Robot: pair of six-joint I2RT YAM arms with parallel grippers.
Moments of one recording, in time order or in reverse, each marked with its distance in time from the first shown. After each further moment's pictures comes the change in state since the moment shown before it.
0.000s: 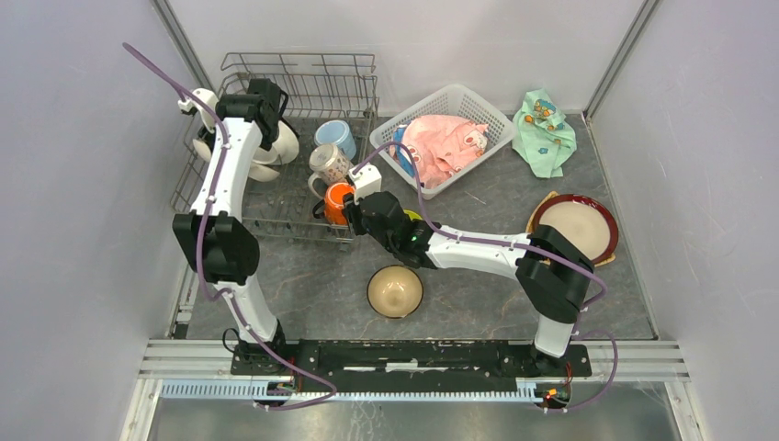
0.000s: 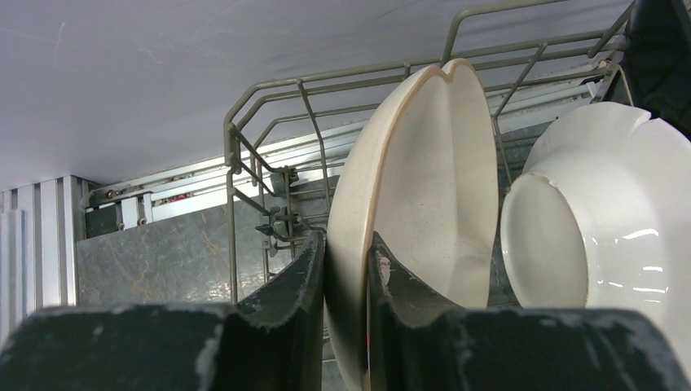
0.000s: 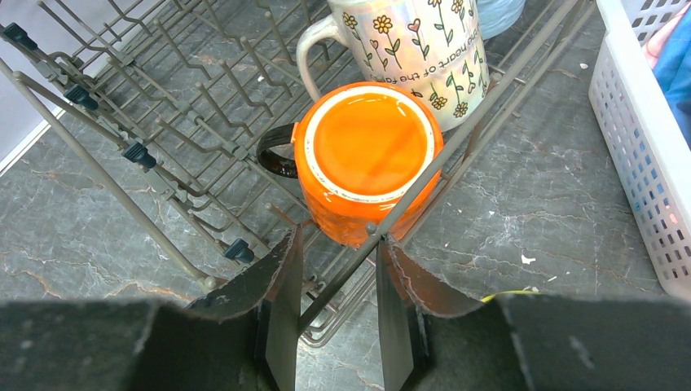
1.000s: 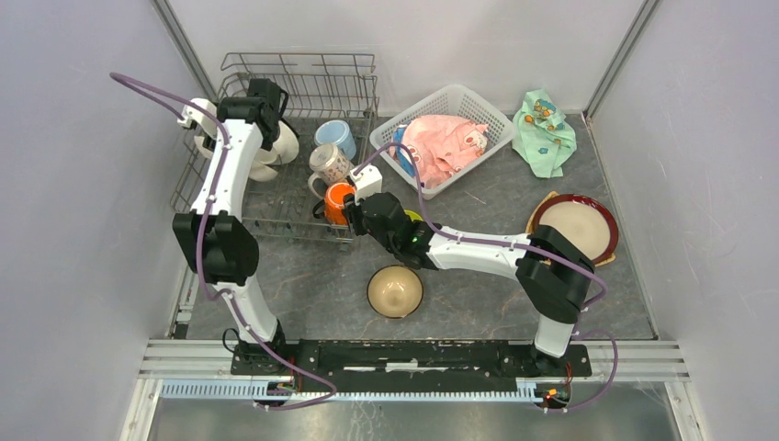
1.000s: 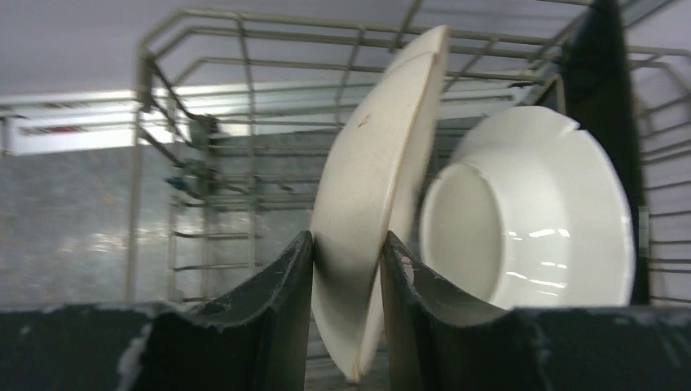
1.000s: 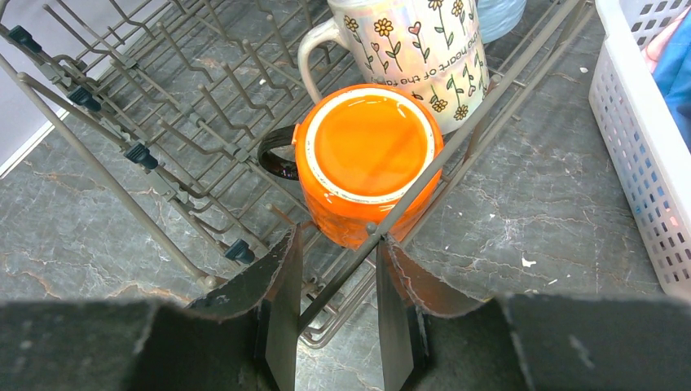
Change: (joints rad) left arm 0.004 0.014 -0.005 0.012 0.077 -0.233; right arm 0.000 -0.004 -0.016 0.027 -0.001 -0.007
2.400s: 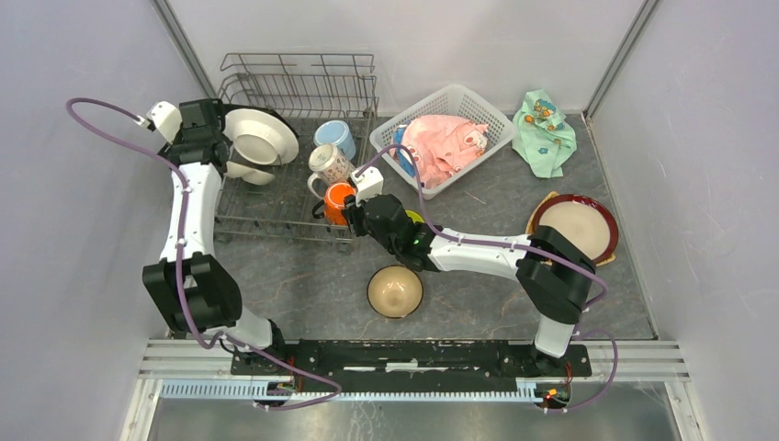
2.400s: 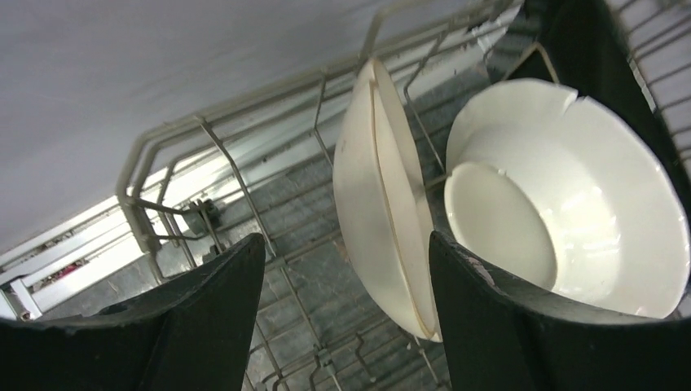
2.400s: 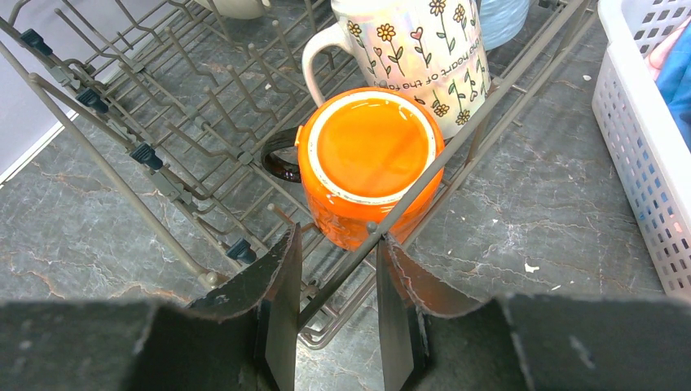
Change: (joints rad) left arm 0.269 -0.349 -0.472 0.742 0.442 0.800; right arm 0.002 -0.009 -0.028 0.045 -0.008 -0.010
